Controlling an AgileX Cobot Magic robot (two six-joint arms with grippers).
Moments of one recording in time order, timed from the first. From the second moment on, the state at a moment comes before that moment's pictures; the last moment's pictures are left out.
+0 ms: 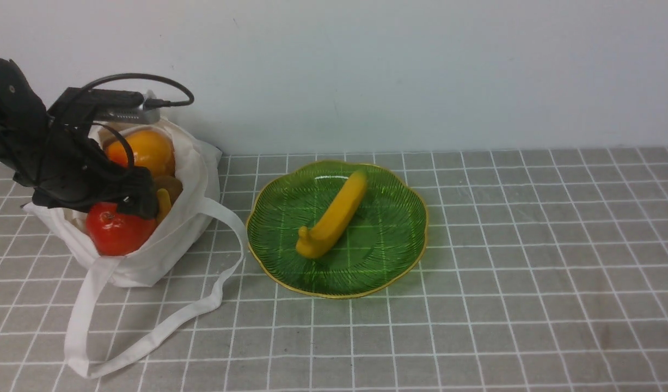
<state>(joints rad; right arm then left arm) 0.11 -0.01 0.03 -0.07 0.37 0.18 0.06 1.77 -1.28 -0.16 0.74 0.29</state>
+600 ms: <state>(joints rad) 0.11 -0.01 0.03 -0.07 0.37 0.18 0.06 1.64 -1.29 -0.17 0.80 0.29</state>
